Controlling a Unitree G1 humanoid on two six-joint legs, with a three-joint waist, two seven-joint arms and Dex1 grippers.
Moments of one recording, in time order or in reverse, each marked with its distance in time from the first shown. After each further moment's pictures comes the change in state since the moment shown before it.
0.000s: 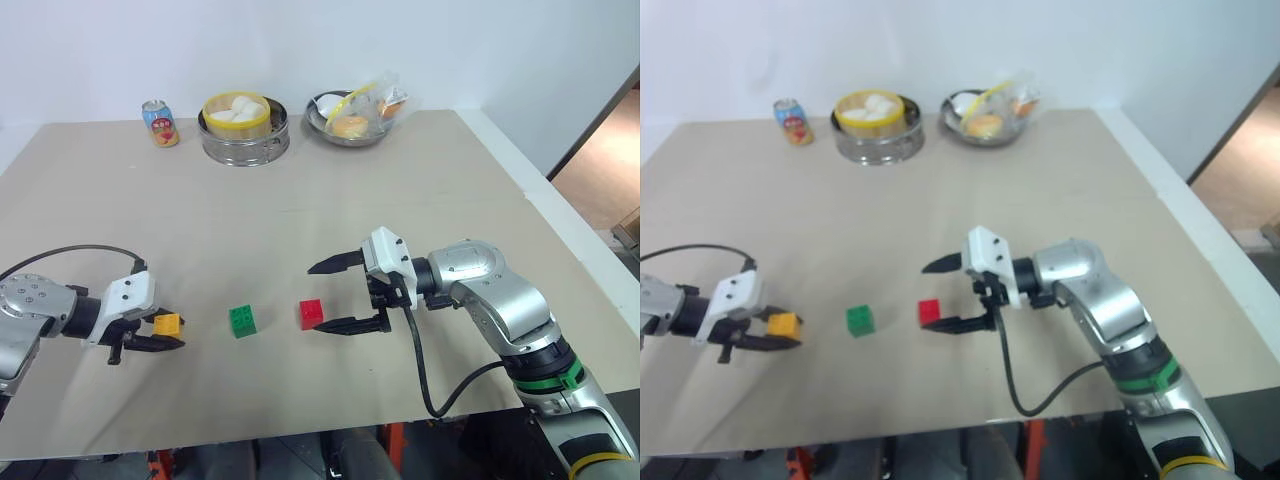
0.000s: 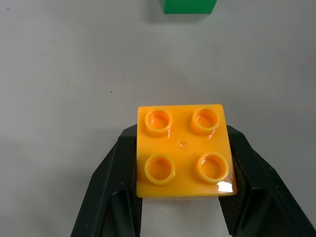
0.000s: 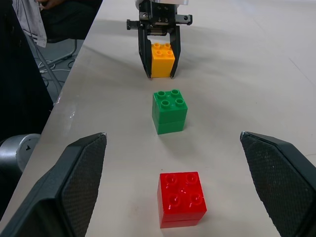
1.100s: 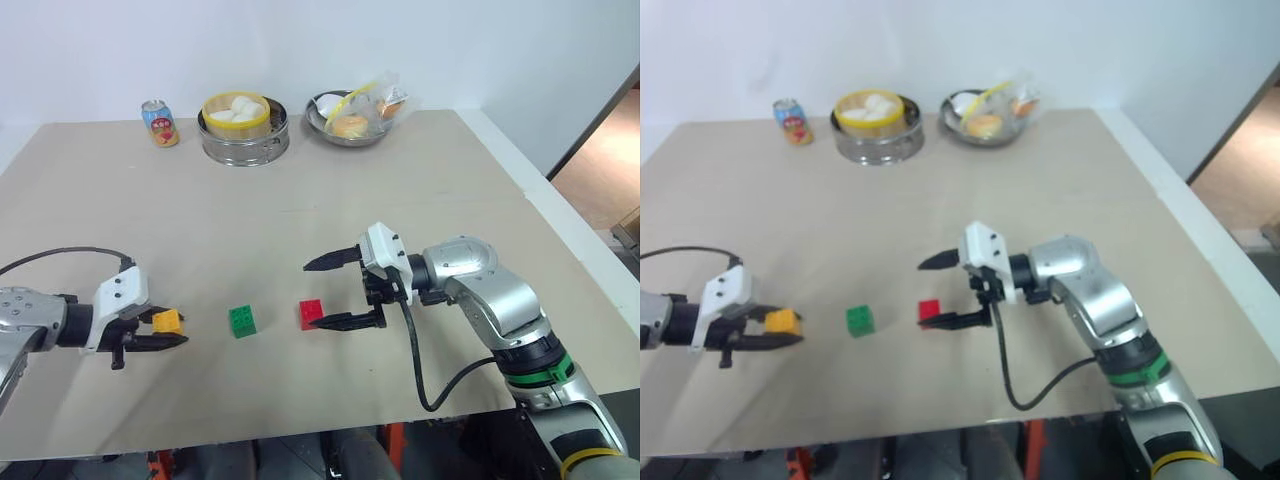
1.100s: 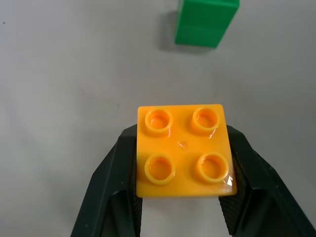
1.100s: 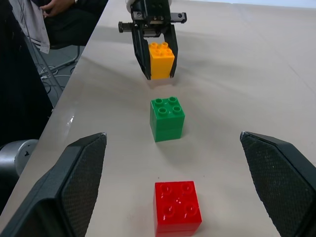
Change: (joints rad) left arm 0.139 0.000 0.136 -0.184 -0.097 0.175 0.112; right arm -0.023 0.033 0.001 0.051 -0.006 -0.022 0.022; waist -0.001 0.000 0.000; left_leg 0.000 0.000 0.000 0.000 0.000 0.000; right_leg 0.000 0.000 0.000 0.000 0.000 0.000
